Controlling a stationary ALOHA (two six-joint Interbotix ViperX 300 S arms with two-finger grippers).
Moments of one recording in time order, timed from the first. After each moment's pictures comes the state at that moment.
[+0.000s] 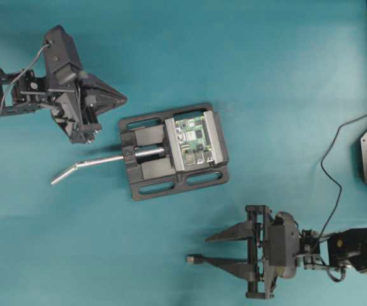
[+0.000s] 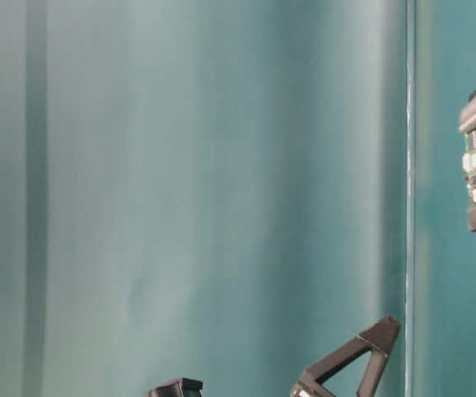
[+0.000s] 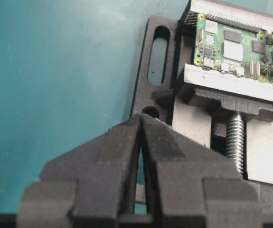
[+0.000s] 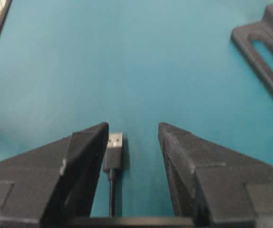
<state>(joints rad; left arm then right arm) 0.22 -0.19 0.98 -0.07 -0.26 -0.15 0.69 0.33 0.83 0.83 -1.01 0.00</state>
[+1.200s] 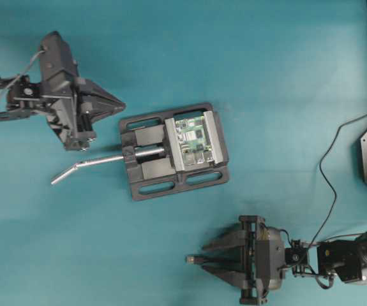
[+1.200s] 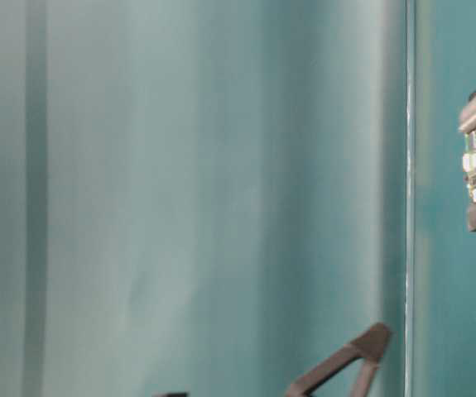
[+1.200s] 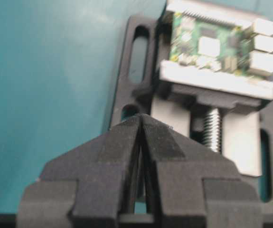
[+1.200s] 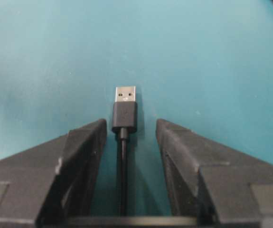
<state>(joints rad) 0.18 -0.26 1.00 -0.07 -0.26 -0.15 0.71 0.45 0.77 0.83 -0.97 -0.01</state>
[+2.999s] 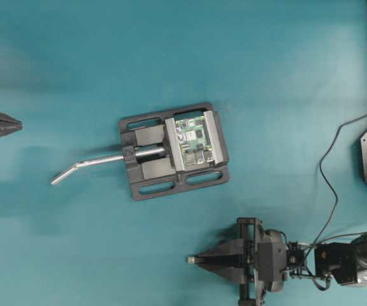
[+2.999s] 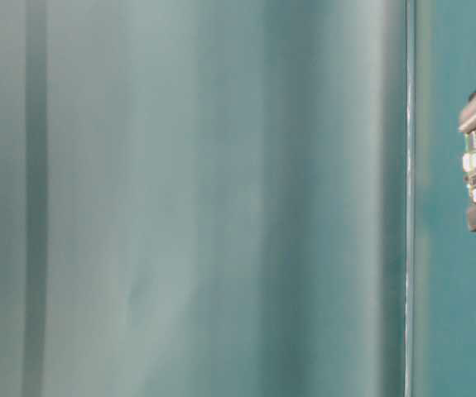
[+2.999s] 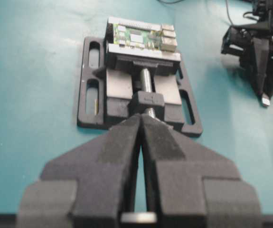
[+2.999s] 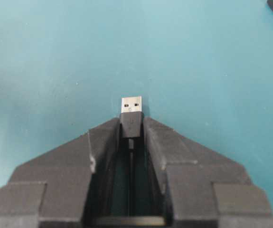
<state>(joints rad) 0.09 -1.37 1.49 -0.06 0.06 -0.15 0.71 0.48 0.76 0.84 -0.98 0.00</state>
